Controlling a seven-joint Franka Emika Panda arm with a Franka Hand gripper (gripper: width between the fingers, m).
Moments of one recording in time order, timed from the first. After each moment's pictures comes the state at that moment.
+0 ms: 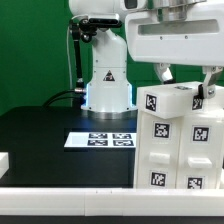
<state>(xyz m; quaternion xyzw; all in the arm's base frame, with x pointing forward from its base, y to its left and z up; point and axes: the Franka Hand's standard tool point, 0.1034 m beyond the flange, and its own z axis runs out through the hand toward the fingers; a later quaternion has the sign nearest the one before) 0.620 0.101 0.156 -0.87 0.48 0.08 0.06</state>
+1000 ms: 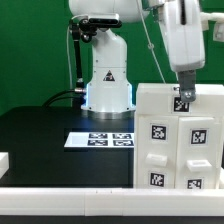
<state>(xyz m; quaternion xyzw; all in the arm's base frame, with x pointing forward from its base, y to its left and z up) 0.631 0.097 0.156 -0.61 0.79 0.07 0.07</state>
